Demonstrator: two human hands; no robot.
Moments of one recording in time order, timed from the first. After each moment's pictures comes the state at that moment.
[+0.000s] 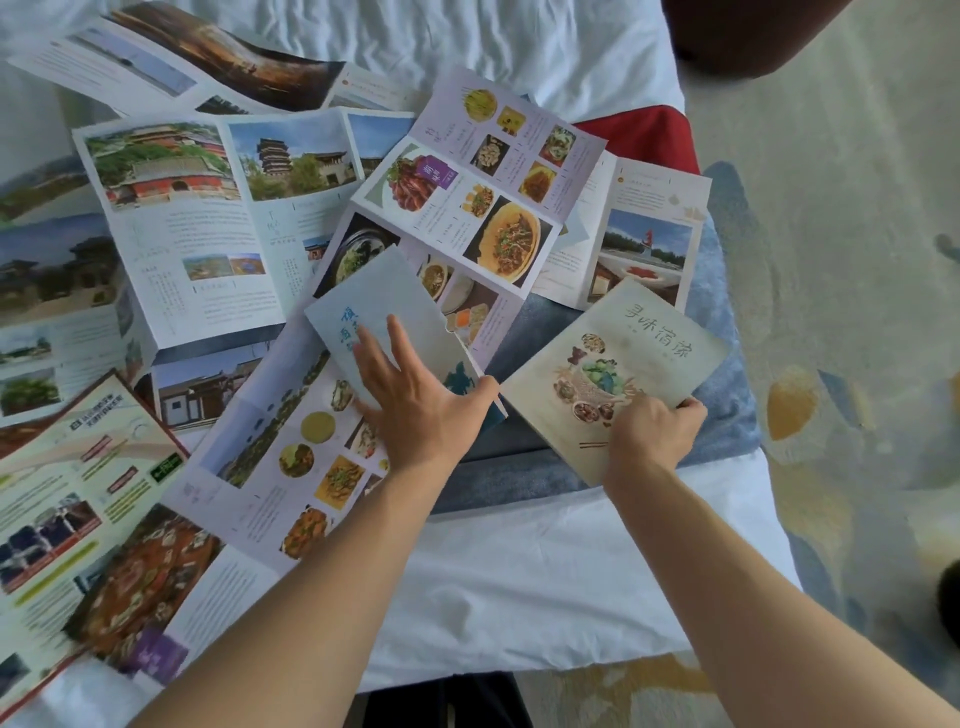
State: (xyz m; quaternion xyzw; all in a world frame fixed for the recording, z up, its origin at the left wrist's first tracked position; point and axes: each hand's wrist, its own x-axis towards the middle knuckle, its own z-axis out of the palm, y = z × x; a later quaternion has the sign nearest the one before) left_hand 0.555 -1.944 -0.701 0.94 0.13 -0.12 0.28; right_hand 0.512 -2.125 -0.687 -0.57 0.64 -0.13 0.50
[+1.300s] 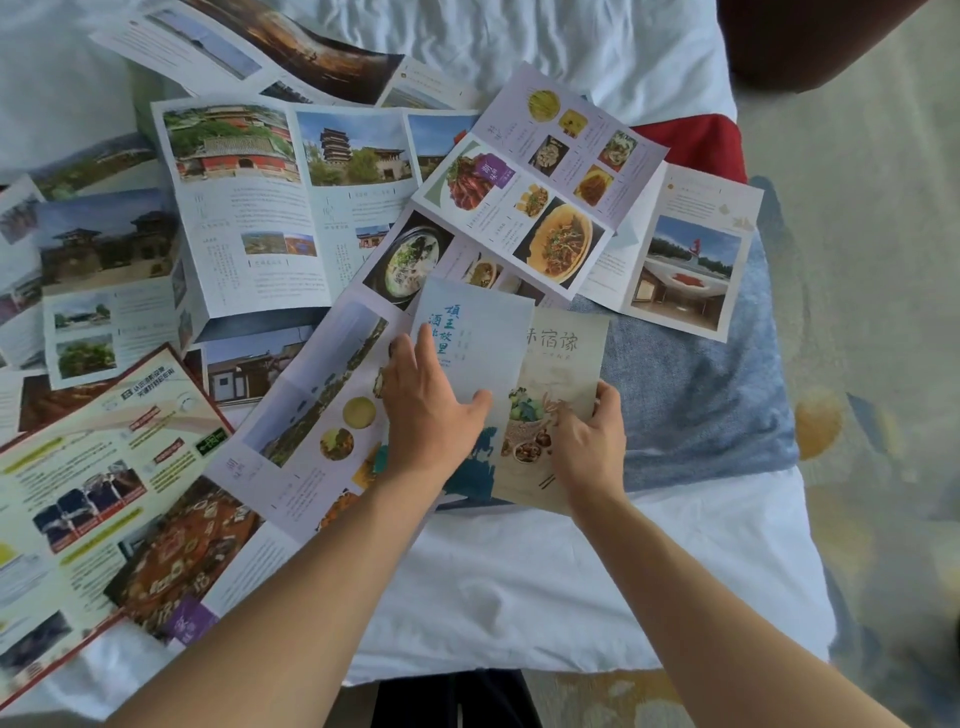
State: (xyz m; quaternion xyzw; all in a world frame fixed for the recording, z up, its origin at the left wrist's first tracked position) left_hand 0.551 -1.900 -0.701 0.94 0.08 -0.13 0.31; right_hand 0.501 -2.048 -0.694 -0.73 0.41 0.05 0.54
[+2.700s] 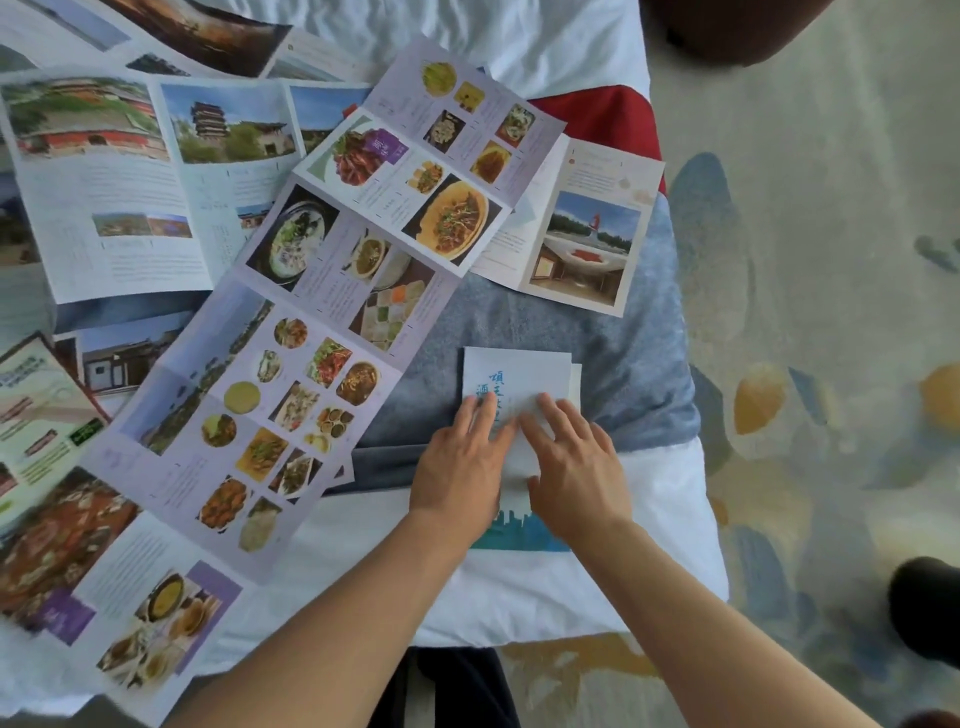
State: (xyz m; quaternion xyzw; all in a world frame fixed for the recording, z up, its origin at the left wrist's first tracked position) left_hand 0.465 -2.023 -0.709 0.94 -0.24 -0.23 0.10; right_hand 0.435 -2.168 -0.696 -0.97 -0.01 0.24 0.06
